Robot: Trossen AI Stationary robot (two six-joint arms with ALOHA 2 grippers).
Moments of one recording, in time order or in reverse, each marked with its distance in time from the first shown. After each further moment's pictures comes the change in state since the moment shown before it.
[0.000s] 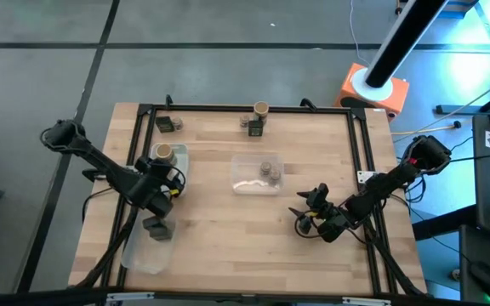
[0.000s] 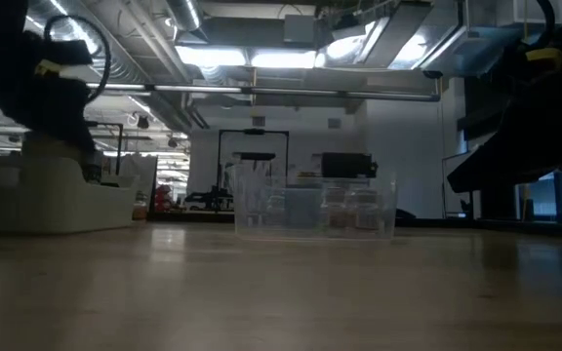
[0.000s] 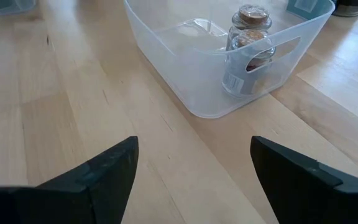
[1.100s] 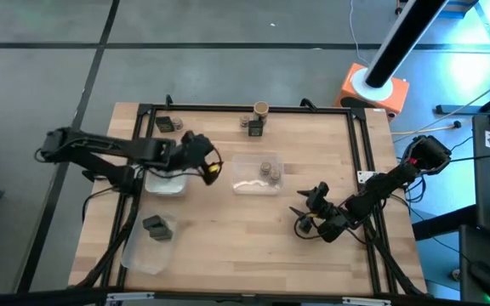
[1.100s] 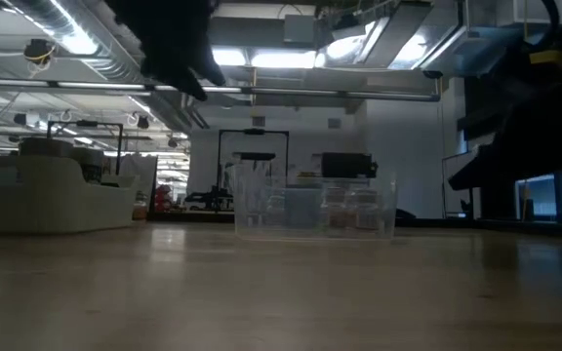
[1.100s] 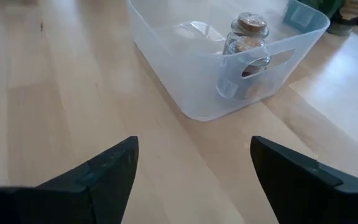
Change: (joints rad) left arm 0.502 0.036 0.316 0.712 0.395 1.128; right arm 0.000 0.000 0.000 -0.017 0.015 -0.079
